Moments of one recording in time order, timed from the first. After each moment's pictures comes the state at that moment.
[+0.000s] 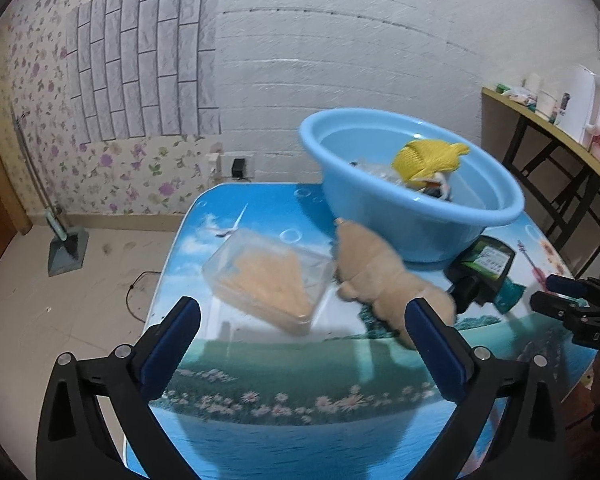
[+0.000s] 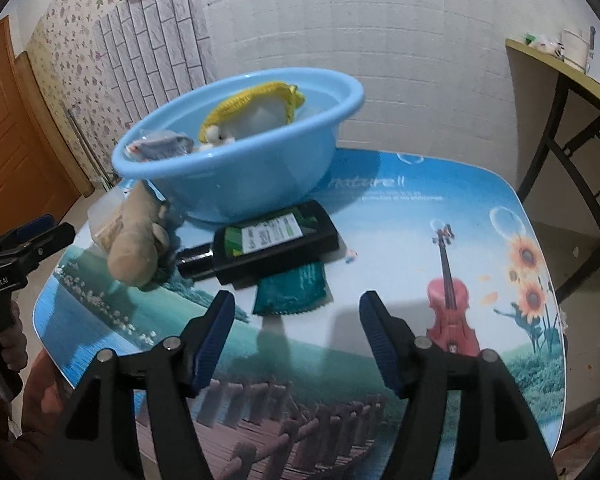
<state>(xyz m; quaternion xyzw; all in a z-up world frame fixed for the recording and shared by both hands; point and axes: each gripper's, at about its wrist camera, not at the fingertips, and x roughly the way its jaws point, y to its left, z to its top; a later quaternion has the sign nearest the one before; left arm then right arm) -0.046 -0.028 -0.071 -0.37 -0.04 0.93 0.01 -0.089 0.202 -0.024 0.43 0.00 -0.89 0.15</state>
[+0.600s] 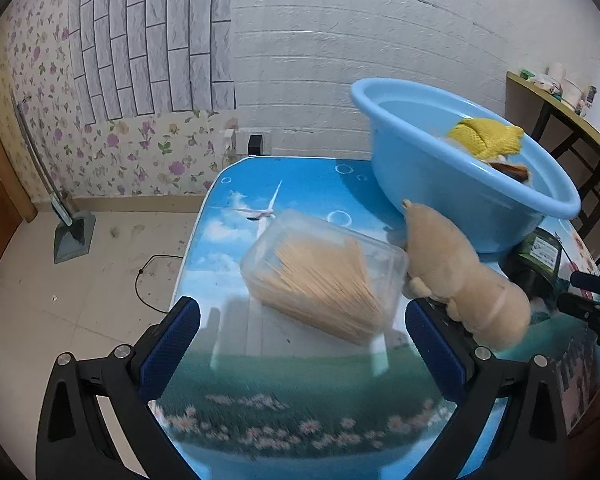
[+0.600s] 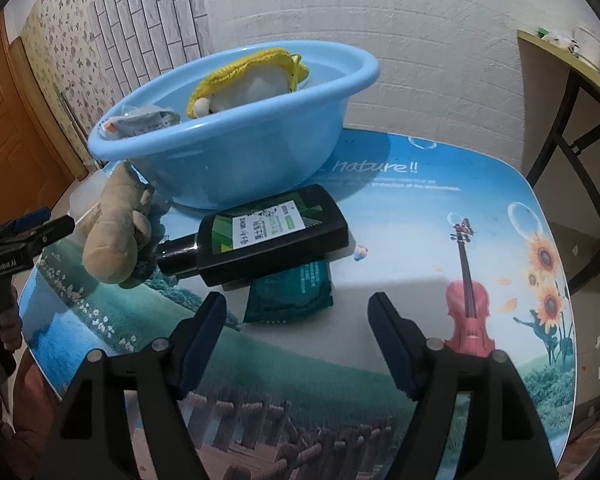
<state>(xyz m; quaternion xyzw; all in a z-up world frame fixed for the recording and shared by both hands) -0.079 -0.062 -0.099 -0.41 -0.03 0.91 -0.01 -0.109 0.187 -0.041 0.46 0.03 -0.88 0.16</state>
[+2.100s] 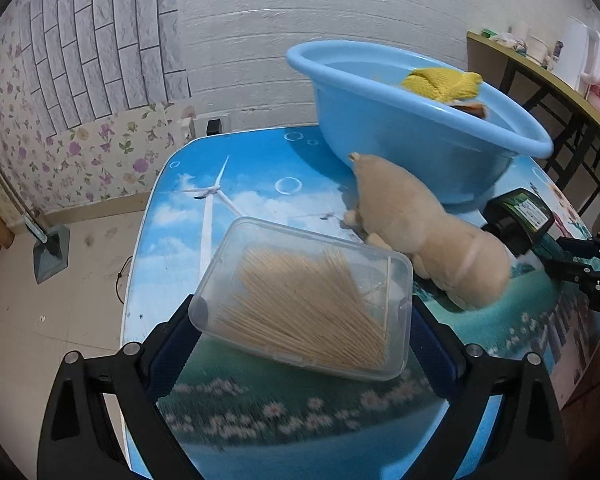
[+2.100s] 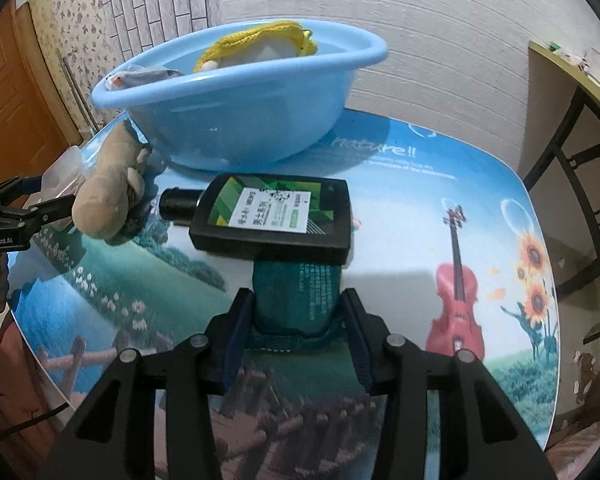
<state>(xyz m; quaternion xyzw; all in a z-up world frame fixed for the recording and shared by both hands) -0.070 -0.036 -0.108 -0.44 0.01 0.89 0.06 -0.091 0.188 -0.045 0.47 0.08 -0.86 0.15</state>
